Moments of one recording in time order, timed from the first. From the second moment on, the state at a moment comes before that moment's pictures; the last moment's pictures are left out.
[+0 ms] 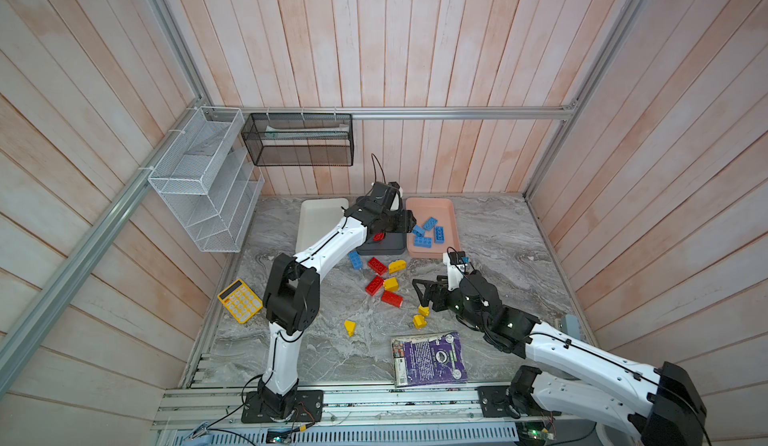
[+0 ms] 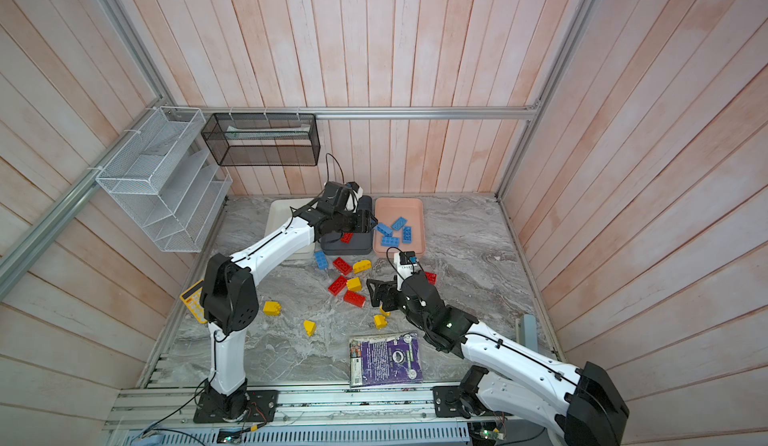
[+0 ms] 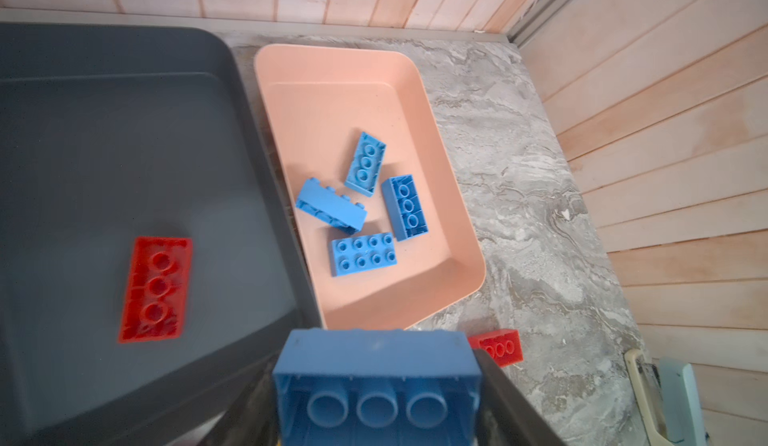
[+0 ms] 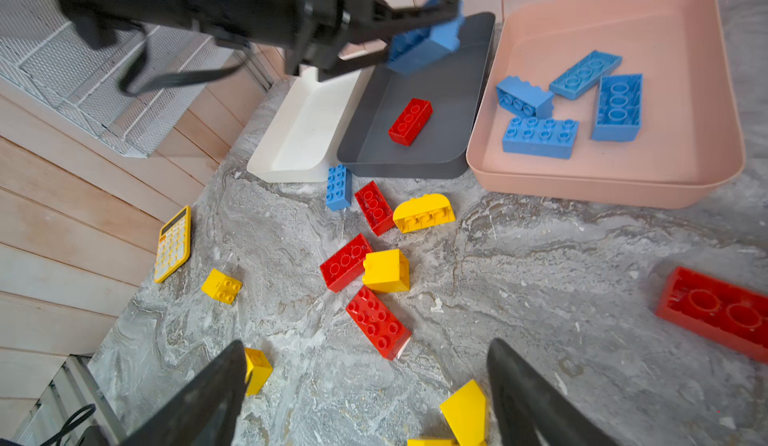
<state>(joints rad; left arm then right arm) -0.57 2.11 1.88 -0.47 0.23 -0.40 0.87 0.97 0.60 -0.03 0.19 0.60</state>
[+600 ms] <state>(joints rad) -0.60 2.50 2.32 -0.50 0.31 -0.43 0.87 0.99 0.69 -0.09 0.20 0.54</state>
